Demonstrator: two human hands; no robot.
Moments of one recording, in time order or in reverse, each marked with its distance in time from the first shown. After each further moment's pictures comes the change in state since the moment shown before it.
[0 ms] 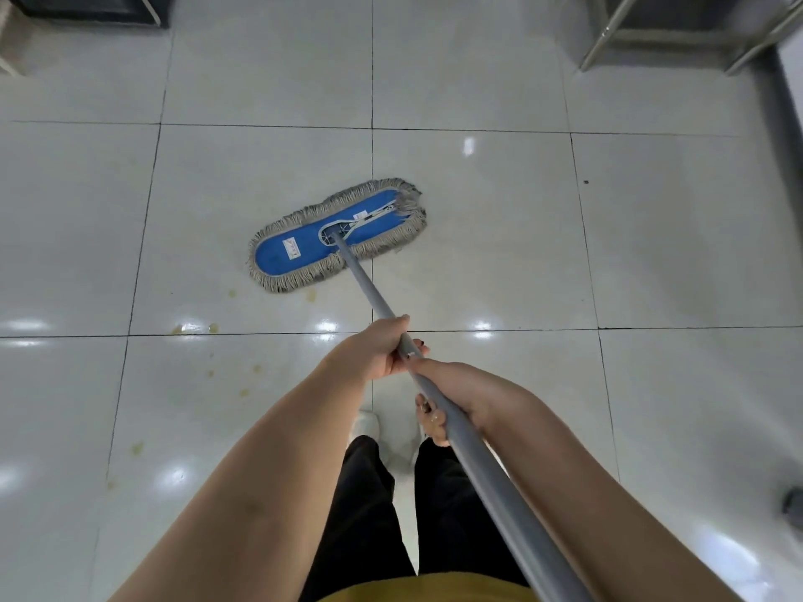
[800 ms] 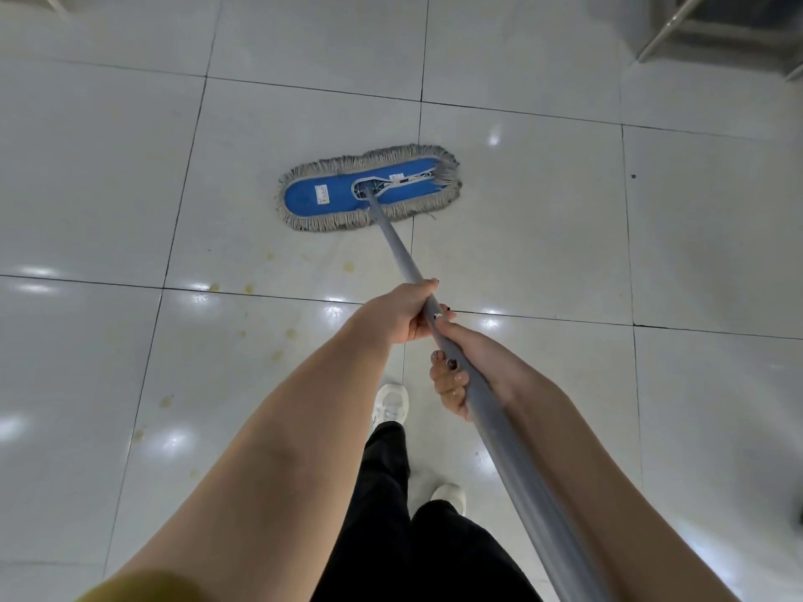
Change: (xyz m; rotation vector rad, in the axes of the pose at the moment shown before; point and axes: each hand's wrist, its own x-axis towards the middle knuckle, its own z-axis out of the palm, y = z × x) left_hand -0.007 -0.009 -0.100 -0.042 -0.084 0.066; right_hand 0.034 0.021 0.101 0.237 -0.088 -0.071
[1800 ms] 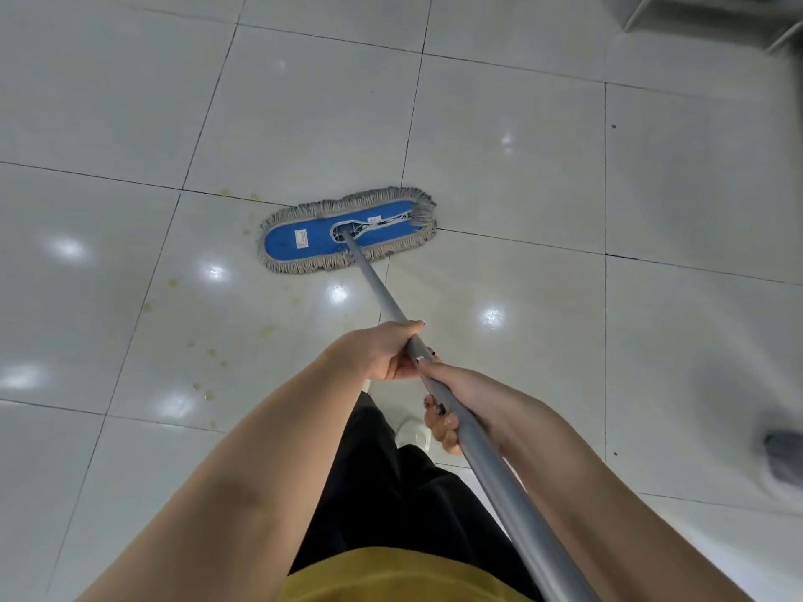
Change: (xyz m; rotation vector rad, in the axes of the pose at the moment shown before) left_hand -0.127 -0.395 0.062 0.085 -0.037 -0.136; right_hand -0.083 0.363 -0.179 -0.348 0.047 0.074
